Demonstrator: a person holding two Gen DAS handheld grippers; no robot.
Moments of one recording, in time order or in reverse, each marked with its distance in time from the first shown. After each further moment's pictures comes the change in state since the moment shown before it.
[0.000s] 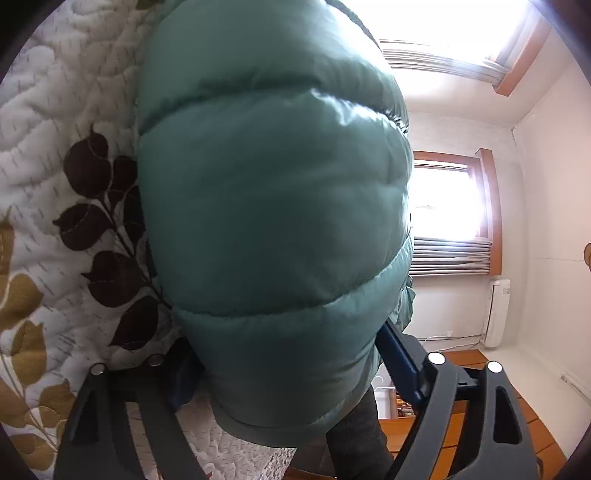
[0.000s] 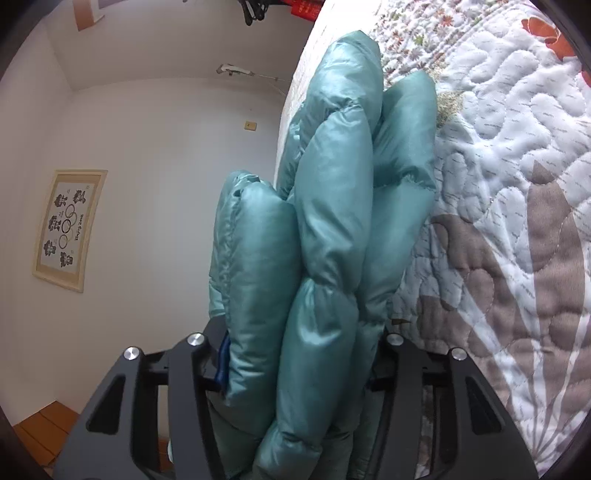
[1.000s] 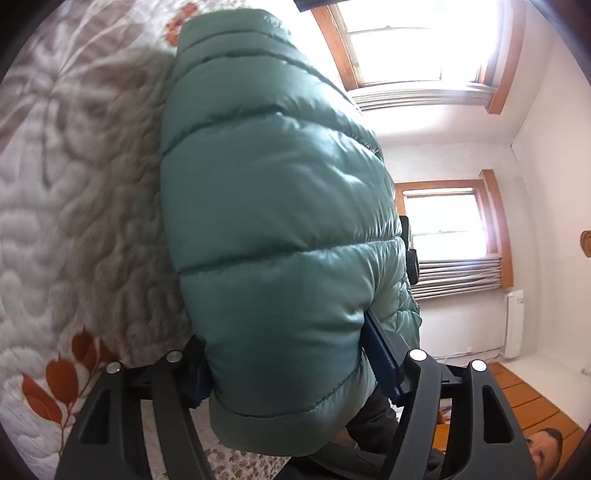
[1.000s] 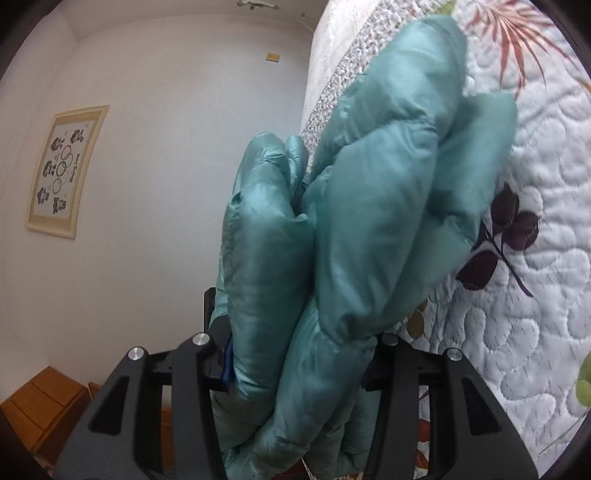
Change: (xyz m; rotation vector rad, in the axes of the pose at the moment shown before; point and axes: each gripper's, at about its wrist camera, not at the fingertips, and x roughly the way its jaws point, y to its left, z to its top) left arm -0.207 0.011 -0.142 0.000 -0.188 0.074; right arm 0.182 0.081 -0.130 -0.040 0.193 0.021
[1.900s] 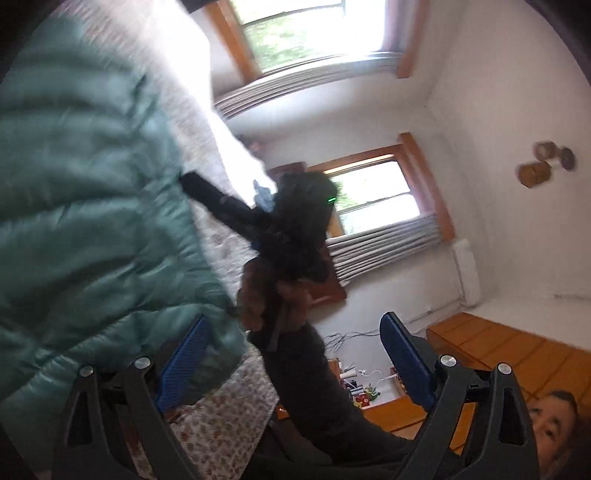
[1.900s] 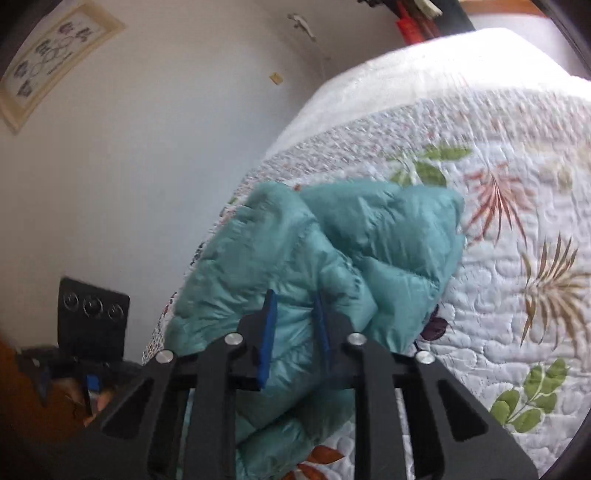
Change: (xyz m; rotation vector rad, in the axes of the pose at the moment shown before) left arm 0.065 -0.093 -0.027 0.215 0.031 -0.214; right arm -0.023 0.079 -0.009 -0.413 -0.141 -0.446
